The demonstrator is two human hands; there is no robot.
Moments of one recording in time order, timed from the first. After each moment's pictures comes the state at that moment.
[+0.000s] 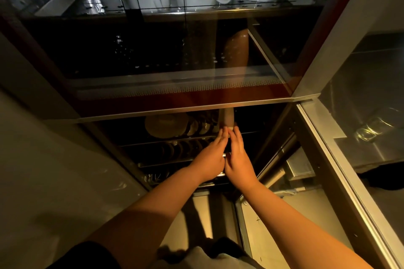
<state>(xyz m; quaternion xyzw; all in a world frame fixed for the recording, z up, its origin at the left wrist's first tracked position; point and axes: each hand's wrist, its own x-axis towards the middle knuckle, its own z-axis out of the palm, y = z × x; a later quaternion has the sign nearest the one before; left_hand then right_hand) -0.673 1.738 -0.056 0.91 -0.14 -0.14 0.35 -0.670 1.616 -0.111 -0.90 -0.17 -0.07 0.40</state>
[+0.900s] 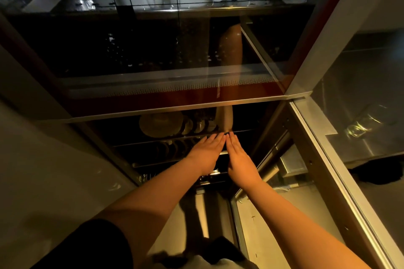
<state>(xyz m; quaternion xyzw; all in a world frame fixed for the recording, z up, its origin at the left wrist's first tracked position) -0.654 1.735 -0.074 0.96 -0.22 -0.16 0.03 -0.671 1.592 -0.118 -0.96 -0.17 0.02 0.24</state>
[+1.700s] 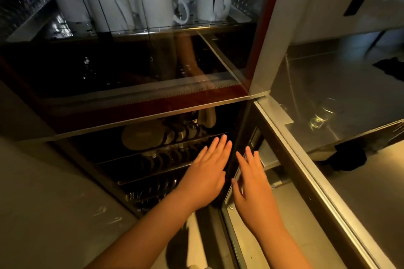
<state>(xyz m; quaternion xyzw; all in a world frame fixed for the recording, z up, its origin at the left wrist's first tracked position) -0.744 1.710 -0.010 0.94 -0.30 -0.01 0.16 -0.802 1.575 -0.007 -0.96 0.00 -0.06 0.27</state>
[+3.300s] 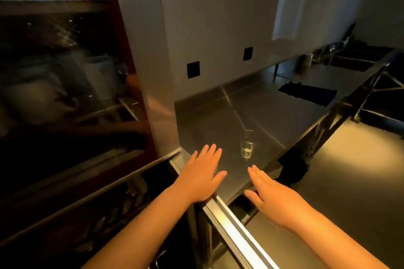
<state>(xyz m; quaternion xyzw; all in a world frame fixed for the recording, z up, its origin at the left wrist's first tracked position) -0.653 1.522 0.068 0.90 -0.42 -0.02 0.09 -0.793 1.371 0.088 -0.98 0.11 0.08 0.15</state>
